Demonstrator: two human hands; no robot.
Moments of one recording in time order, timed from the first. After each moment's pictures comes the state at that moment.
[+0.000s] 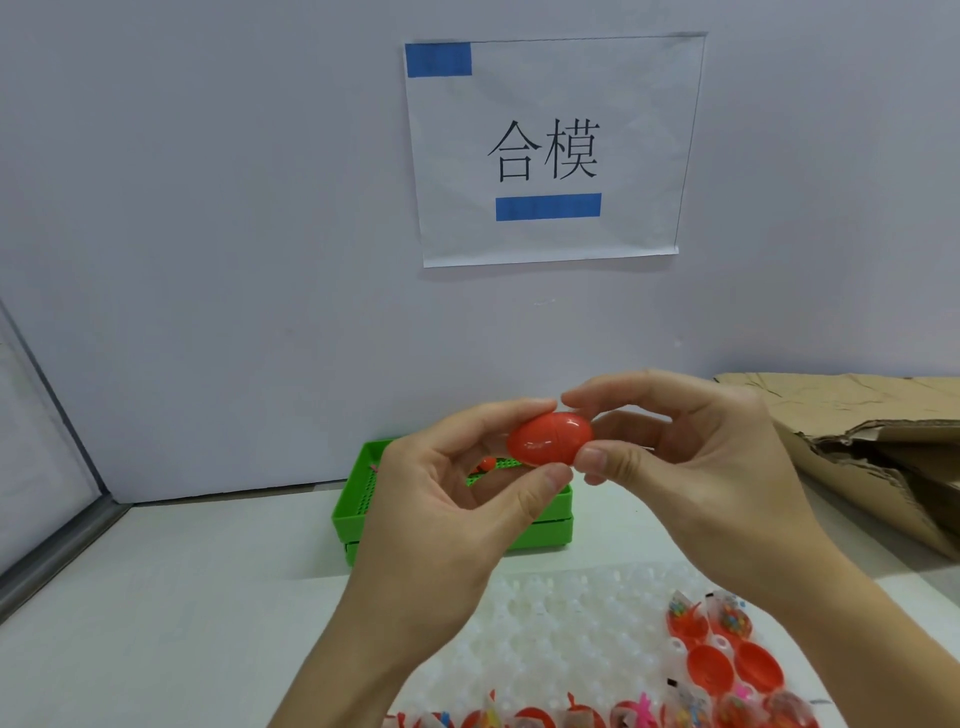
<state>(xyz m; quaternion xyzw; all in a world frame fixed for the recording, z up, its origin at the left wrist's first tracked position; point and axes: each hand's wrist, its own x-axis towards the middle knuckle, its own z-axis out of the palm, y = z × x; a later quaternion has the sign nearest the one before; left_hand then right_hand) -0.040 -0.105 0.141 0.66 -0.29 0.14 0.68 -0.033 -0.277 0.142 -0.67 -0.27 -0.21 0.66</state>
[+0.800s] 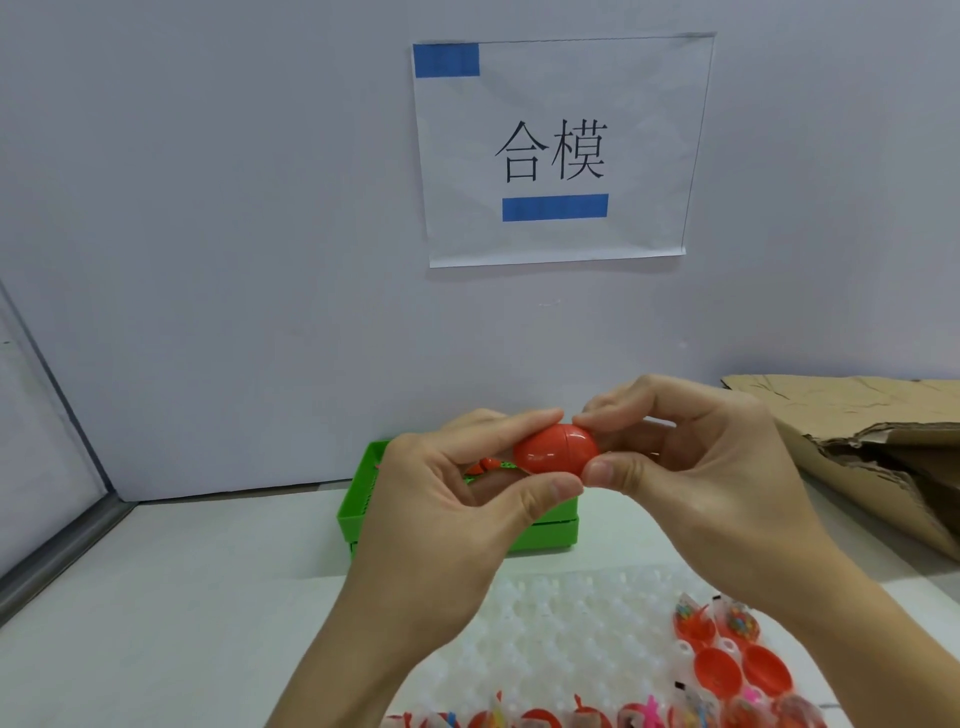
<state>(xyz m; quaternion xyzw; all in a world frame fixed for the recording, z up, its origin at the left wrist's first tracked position) -0.041 -0.101 0.145 0.69 -0.29 0.15 0.65 -0.035 -0.274 0.141 -0.67 -0.28 -0.20 0.66</state>
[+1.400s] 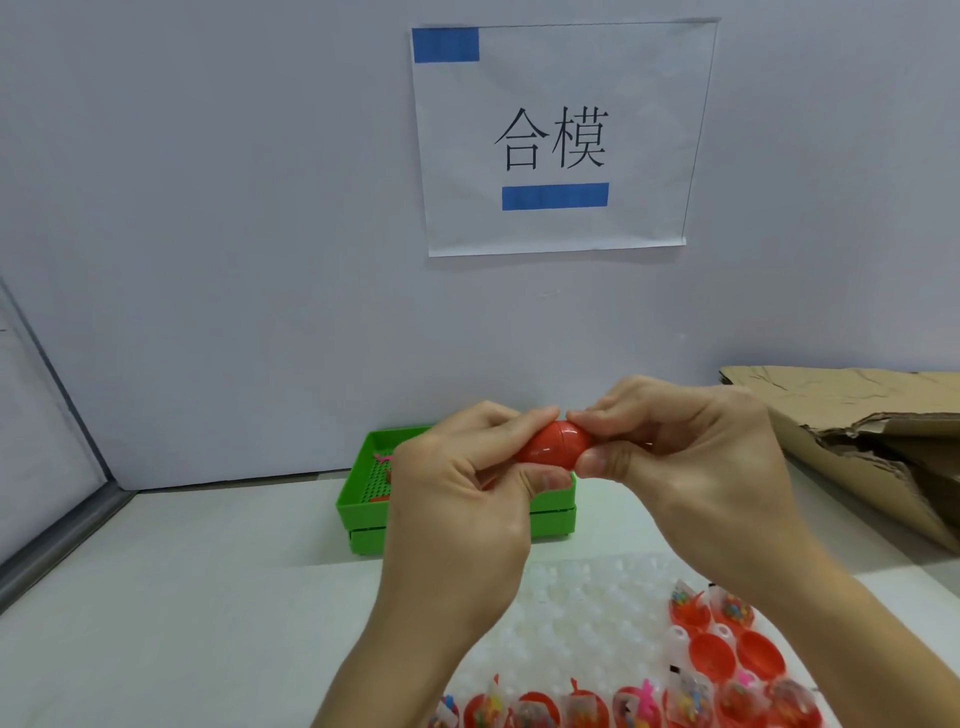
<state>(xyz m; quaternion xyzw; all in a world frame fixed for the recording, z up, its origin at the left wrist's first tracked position) -0.039 -0.114 0.133 0.74 -0.25 0.30 0.55 -0.028 -0.270 0.133 -0.67 -0.26 -0.25 0.65</state>
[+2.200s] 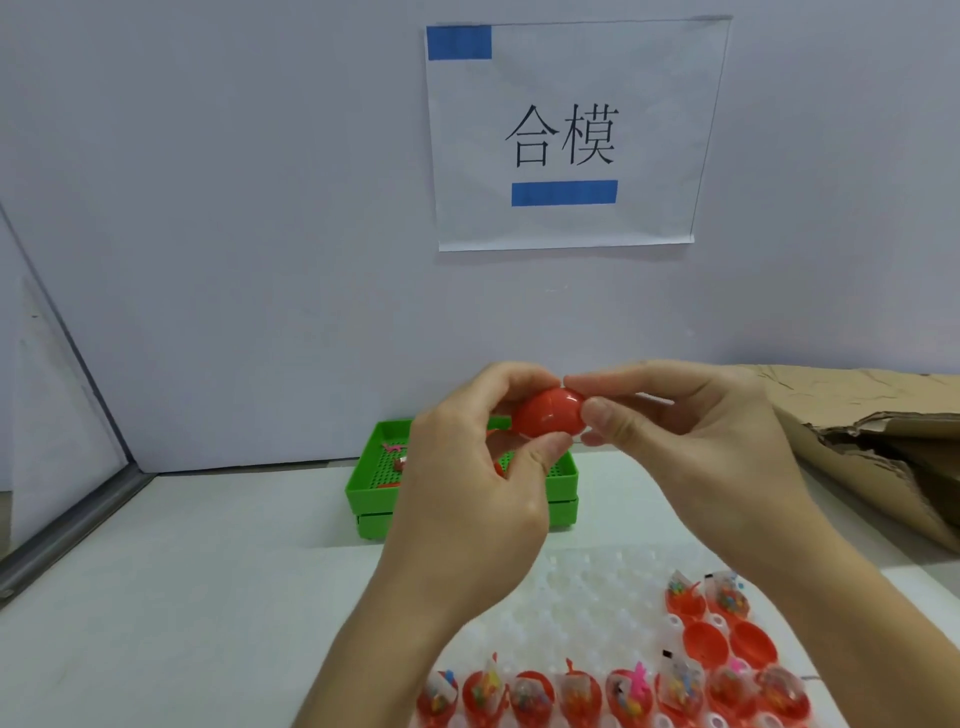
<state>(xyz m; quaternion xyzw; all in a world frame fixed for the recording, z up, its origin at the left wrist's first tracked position) -0.049 -0.116 0.144 0.79 -0.22 0.25 0.52 -0.037 -0.274 0.146 -0.67 -0.26 -0.22 0.66</state>
